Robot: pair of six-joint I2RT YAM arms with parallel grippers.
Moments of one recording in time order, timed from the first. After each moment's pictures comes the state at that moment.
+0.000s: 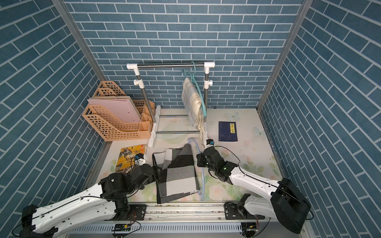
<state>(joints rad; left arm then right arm) -0.97 0.79 0.63 -0.73 -0.37 -1.15 0.85 1.19 0.56 0.00 0.07 0.76</state>
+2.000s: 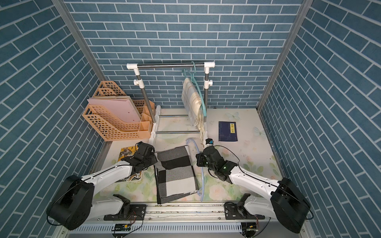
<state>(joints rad) -0.42 1.32 0.56 -0.25 -0.19 -0.81 0.84 1.19 0.57 -0.02 0.05 0.75</state>
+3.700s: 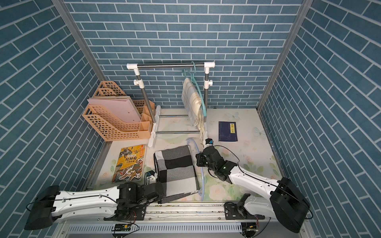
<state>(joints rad) -1.33 0.86 0.38 -0.65 -0.20 -1.51 0.84 1.19 0.57 0.00 0.05 0.75</state>
